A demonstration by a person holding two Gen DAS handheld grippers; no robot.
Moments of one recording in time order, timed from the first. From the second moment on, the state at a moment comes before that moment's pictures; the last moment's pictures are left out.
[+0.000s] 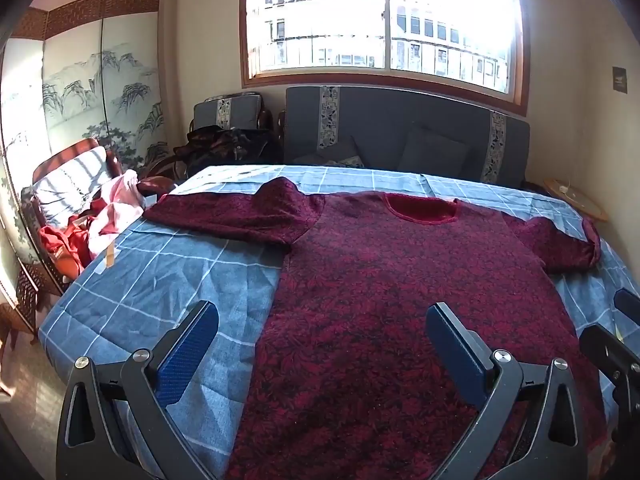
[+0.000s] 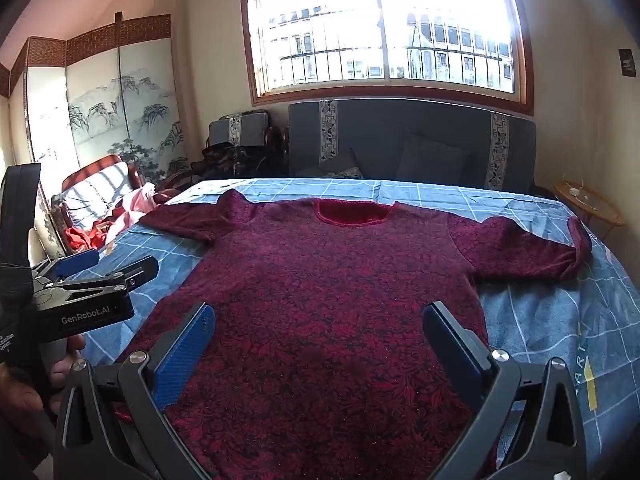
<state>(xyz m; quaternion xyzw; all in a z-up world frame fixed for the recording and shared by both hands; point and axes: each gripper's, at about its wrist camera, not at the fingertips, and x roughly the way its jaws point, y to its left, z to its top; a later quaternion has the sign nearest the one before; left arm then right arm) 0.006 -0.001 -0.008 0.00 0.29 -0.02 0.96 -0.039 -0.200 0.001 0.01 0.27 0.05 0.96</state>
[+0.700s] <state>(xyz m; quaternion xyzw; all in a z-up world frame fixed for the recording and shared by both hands) 0.014 -0.008 -0.018 0.01 0.30 -0.03 0.95 0.004 -0.219 -0.023 0.00 0.33 -0.01 0.94</state>
